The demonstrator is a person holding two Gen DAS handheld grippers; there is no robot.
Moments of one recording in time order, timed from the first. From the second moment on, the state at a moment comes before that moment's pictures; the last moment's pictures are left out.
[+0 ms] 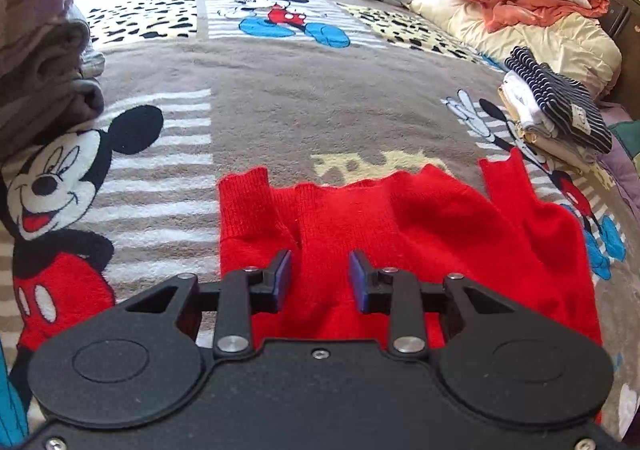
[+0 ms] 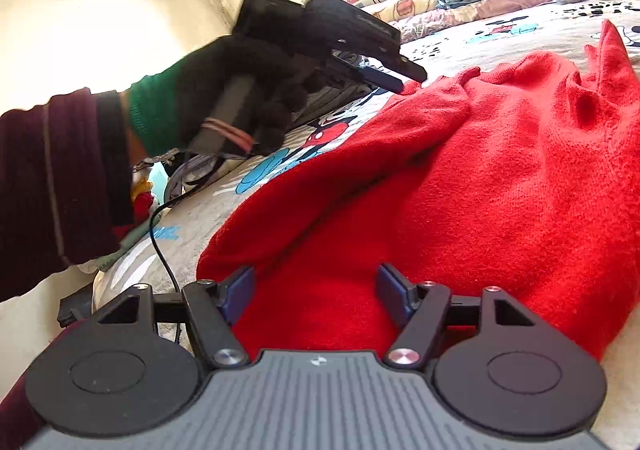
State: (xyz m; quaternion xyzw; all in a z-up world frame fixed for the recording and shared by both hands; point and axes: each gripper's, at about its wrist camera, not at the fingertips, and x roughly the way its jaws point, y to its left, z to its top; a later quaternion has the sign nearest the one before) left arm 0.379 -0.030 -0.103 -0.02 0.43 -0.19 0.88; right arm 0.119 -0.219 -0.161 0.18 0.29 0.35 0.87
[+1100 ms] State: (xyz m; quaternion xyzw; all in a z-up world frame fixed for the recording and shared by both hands) left arm 0.214 0.104 0.035 -0.04 0.16 -0.06 0.98; right arm 0.113 -0.228 -0.171 0.21 0.26 0.36 0.87
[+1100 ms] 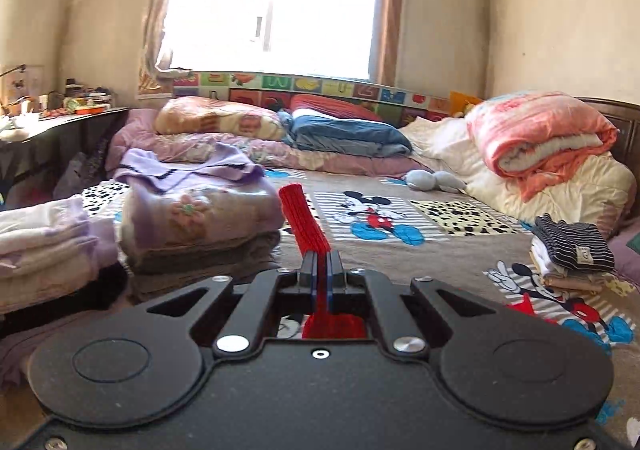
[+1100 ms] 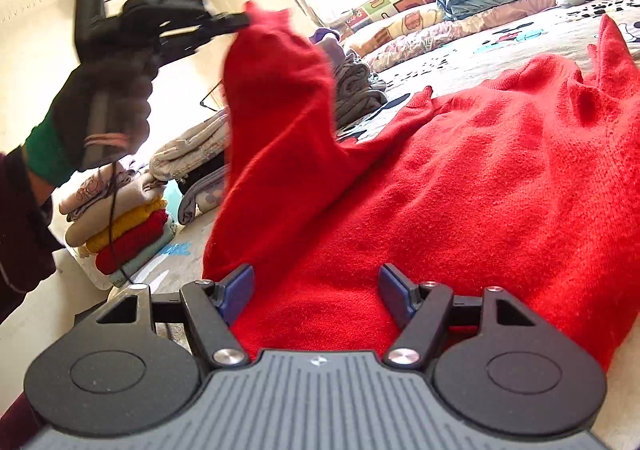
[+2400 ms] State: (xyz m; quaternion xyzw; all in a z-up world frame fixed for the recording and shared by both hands) left arm 0.233 0.270 -0.133 -0.24 0.31 0.05 0.92; right arm 0.106 -0.209 -0.166 0.14 0.26 0.33 0.90
